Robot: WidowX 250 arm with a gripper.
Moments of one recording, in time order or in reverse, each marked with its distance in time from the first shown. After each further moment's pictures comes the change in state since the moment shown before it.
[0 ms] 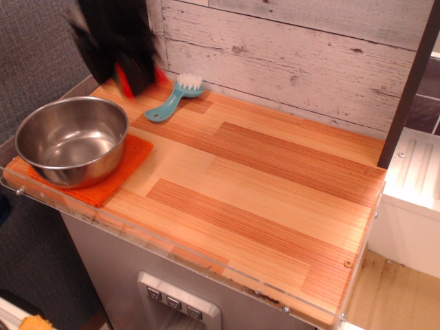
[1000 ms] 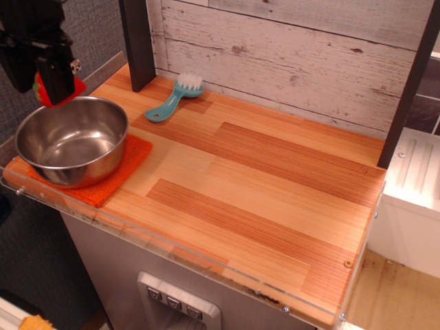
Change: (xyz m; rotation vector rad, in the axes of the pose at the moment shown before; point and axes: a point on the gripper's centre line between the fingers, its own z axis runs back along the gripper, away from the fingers) arm -0.037 0.060 -0.018 0.052 0.163 0.063
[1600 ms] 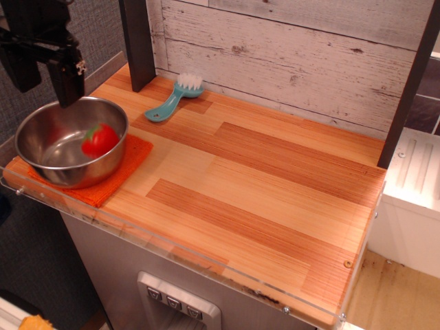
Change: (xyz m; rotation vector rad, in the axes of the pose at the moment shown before) arm 0.003 -0.012 0.003 -0.004 0.011 -0.021
